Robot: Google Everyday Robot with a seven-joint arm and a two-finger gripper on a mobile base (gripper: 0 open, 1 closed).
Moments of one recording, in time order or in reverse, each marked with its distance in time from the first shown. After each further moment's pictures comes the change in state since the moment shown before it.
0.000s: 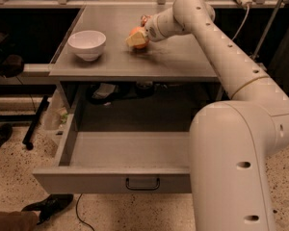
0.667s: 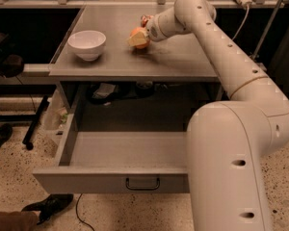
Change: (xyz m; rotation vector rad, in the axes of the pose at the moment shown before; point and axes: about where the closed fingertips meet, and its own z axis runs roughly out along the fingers) arm 0.008 -0.003 0.000 -0.014 0.026 0.017
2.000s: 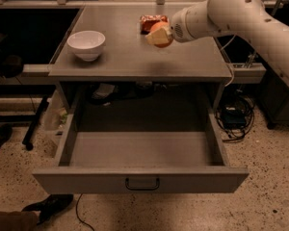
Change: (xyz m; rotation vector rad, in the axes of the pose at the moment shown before) arm -0.002 0.046 -0.142 0.144 -0.055 0.014
